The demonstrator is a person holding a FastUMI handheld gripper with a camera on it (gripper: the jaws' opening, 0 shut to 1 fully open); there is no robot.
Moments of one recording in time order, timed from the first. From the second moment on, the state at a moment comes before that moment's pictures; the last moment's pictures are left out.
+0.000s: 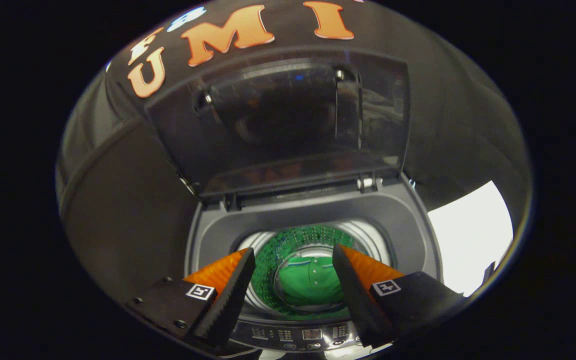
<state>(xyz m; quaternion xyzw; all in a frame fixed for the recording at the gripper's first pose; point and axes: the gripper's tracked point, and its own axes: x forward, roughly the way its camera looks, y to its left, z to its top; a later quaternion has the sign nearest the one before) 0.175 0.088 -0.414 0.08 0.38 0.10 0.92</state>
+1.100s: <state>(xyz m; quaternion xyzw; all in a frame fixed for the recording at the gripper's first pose) 0.381 0.118 -0.246 0.02 0.26 0.09 0.96</state>
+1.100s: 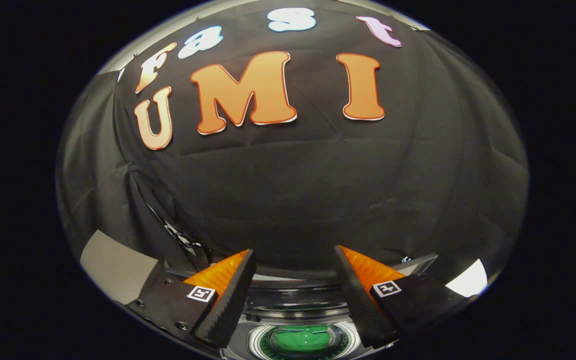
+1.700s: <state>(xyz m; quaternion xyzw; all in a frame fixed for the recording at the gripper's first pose) 0.412 0.127 -0.288 0.00 0.29 0.08 0.95</state>
